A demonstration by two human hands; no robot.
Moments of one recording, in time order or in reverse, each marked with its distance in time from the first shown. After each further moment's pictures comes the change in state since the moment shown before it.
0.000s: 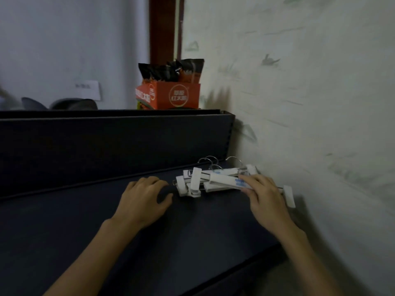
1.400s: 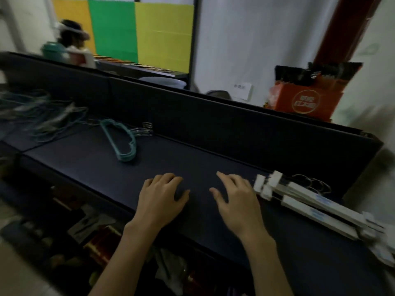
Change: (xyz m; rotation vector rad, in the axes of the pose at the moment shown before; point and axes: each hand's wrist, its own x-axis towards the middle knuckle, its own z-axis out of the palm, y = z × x) left_hand -0.134 0.059 -0.019 0.289 0.252 -0.793; right_hand 0.000 -0.125 0.054 0.390 -0.420 -0.568
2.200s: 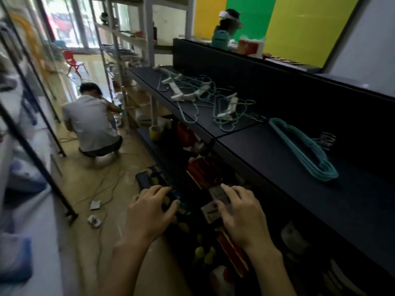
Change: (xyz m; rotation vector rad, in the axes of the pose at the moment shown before) left_hand -0.191 -0.394 -0.119 0.047 0.122 -0.625; right_hand 0.003 -0.359 0.228 0.139 -0.325 -0.411
